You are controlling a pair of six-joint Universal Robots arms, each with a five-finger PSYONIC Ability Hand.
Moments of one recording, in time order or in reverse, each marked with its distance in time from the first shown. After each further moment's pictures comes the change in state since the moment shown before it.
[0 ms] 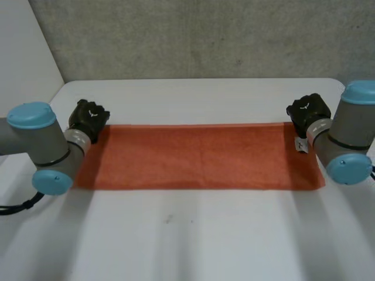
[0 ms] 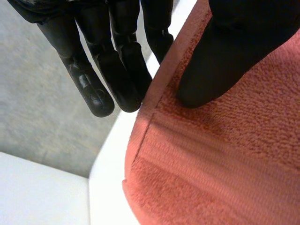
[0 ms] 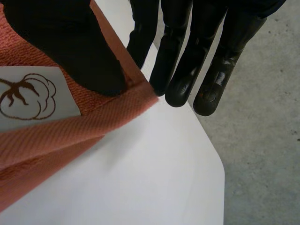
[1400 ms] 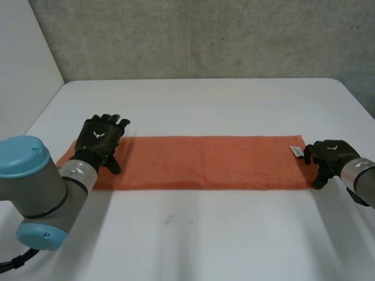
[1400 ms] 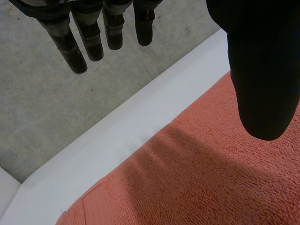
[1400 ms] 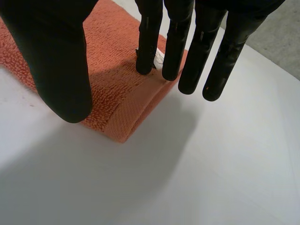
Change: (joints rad) left arm -0.107 0.377 -0.566 0.196 -0.006 -0.453; right arm -0.203 -0.274 0.525 0.042 -0.208 0.273; left_hand -0.934 -0.999 -0.986 -0.992 -0.918; right_hand -0.405 -0.467 -0.469 -0.471 -0.494
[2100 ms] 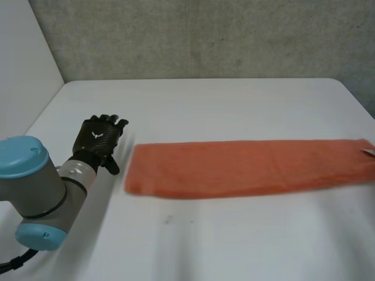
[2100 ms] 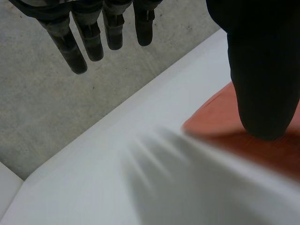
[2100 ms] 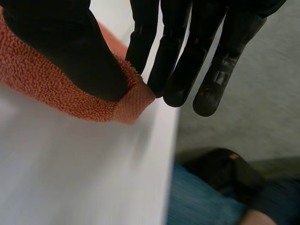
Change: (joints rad) left arm 0.005 0.003 -0.005 0.000 -0.005 -0.001; right arm -0.274 0.043 -0.227 0.085 0.181 -0.216; left_hand 0.000 0.000 0.000 0.000 0.000; right_hand 0.430 0.563 0.570 0.579 0.556
